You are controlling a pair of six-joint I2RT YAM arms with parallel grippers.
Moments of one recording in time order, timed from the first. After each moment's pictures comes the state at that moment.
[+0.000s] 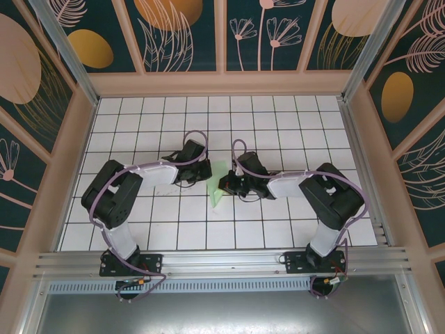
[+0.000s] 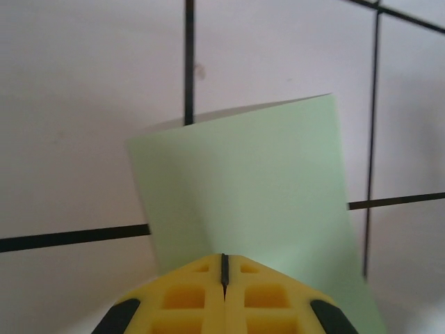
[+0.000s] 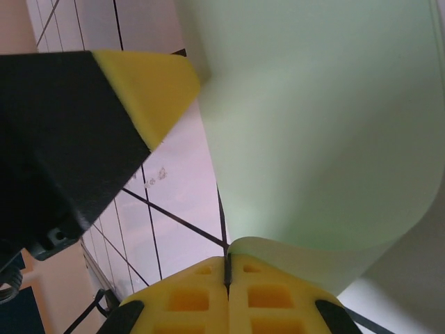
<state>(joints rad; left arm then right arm) -0.59 1.79 0.95 -0.14 0.13 -0.76 0.72 1.74 0.74 0.25 -0.47 1.05</state>
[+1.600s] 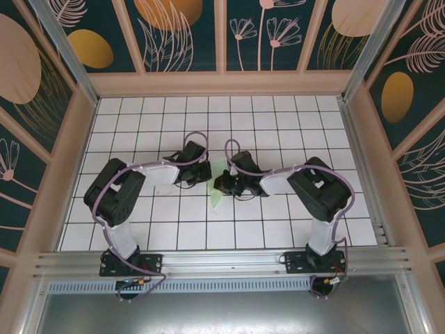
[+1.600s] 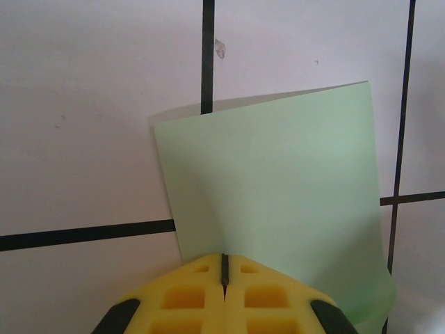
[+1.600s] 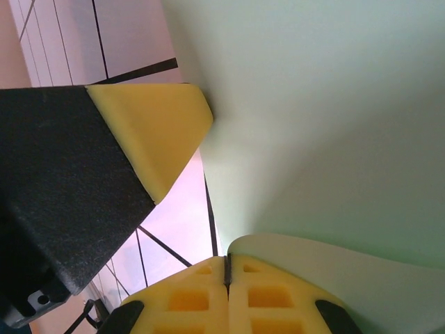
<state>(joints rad) -0.59 1.82 0.95 -0.14 0.15 -0.76 0.74 1.85 0.81 0.27 -0.47 1.04</state>
